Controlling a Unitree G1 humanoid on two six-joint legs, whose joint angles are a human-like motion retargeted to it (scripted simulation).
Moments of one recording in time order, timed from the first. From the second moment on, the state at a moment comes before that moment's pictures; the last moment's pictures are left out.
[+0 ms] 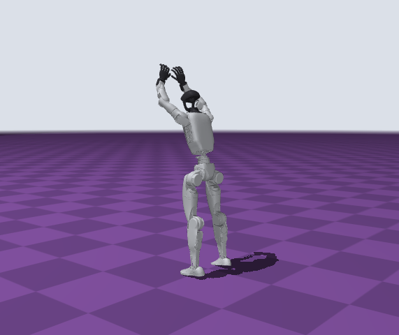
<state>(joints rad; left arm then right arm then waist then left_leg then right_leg) -2.60 0.90 -1.37 0.81 0.18 -0.03 0.68 -2.61 -0.87 1.40 0.71 -0.53 0.17 -0.70 -0.02 0.03 0.15 -0.04 0.09 0.05 -0.05 0.01 -0.26 -0.09 -0.09 -0.13 0.00 0.13 0.26</state>
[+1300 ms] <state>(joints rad) 0.05 0.62 -0.12 0.48 0.24 -0.18 0.61 -0.08 -0.59 0.37 0.49 -0.37 -0.04 -0.43 0.00 -0.17 0.34 -0.05 0.01 0.12 -0.09 -0.06 -0.19 -0.22 -0.15 0.07 0.10 0.10 0.26</state>
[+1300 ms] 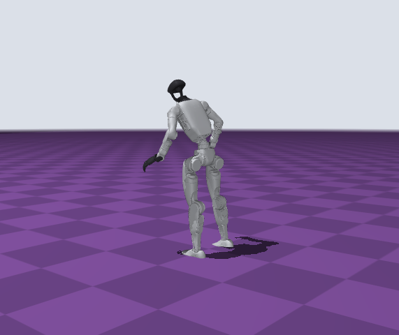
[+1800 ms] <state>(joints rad) -1.27 0.50 -0.90 1.04 0.09 -0.13 0.37 -1.38 -0.49 1.21 1.11 -0.53 0.11 -0.43 -0.05 -0.03 0.52 -0.85 0.00 0.07 0.02 0.14 -0.26 -0.94 -0.18 -0.12 0.18 0.24 0.26</state>
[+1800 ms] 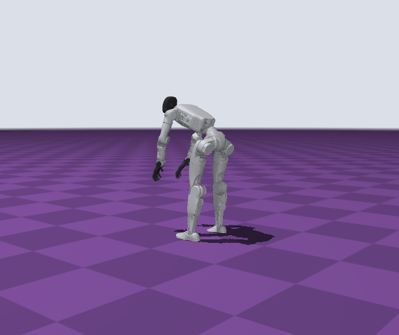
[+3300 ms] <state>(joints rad) -1.95 1.17 -0.85 0.29 0.37 -0.01 0.55 -2.26 -1.07 1.13 0.33 -0.76 0.26 -0.55 0.33 -0.14 -0.06 -0.39 0.29 0.34 0.35 0.05 -0.23 0.18 -0.40 -0.15 0.30 -0.15 0.22</state>
